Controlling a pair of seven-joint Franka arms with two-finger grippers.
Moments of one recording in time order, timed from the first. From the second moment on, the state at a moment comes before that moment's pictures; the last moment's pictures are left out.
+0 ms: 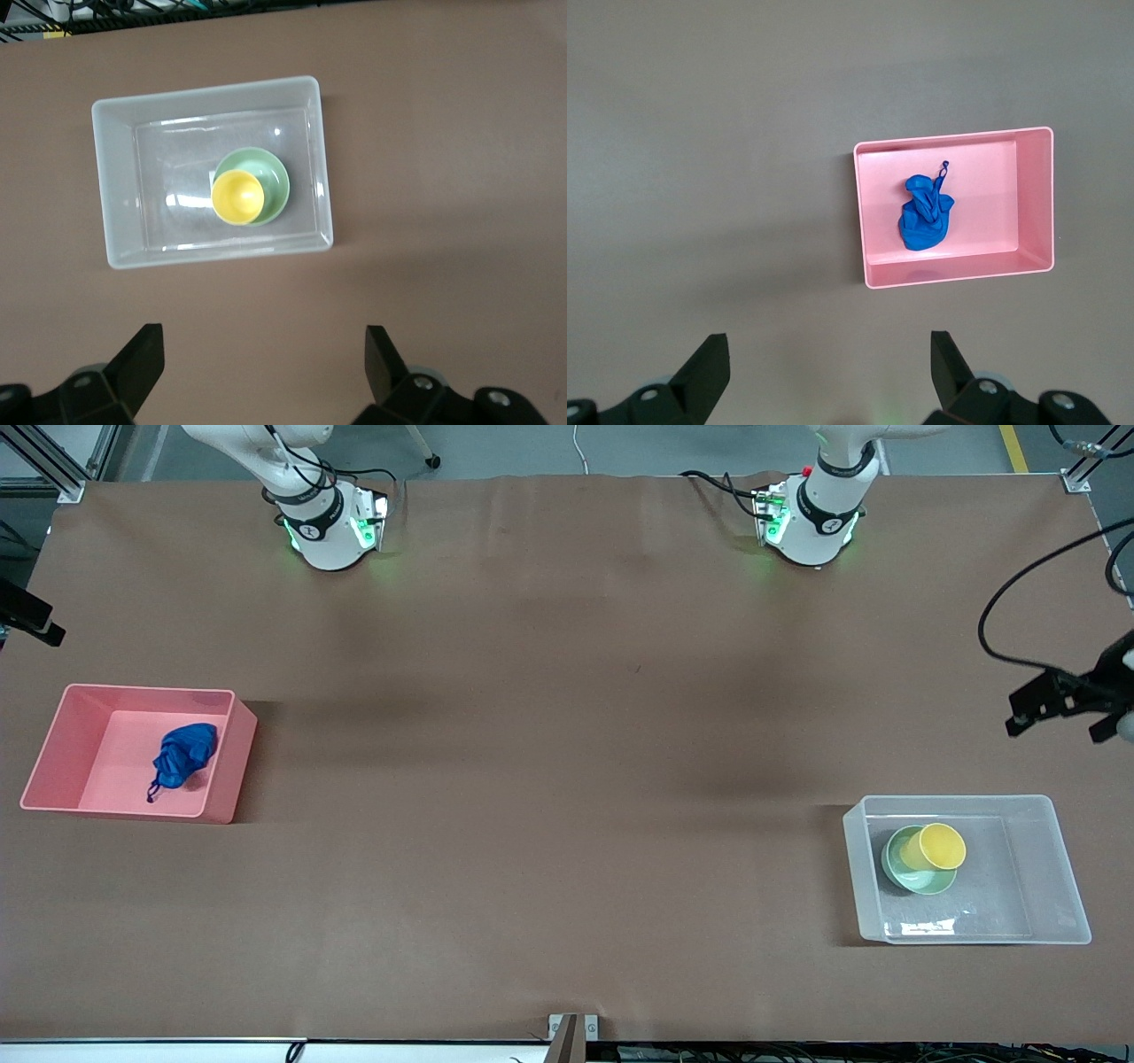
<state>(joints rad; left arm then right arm) -0.02 0.03 0.05 -1.60 0.00 1.76 0.15 -0.05 0.00 -0.06 -1.43 -0.03 1.42 0.02</state>
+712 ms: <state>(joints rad) -0.06 -0.01 0.12 -1.53 0.00 1.60 0.12 -0.05 0.00 -0.06 -1.43 -0.03 1.41 0.02</state>
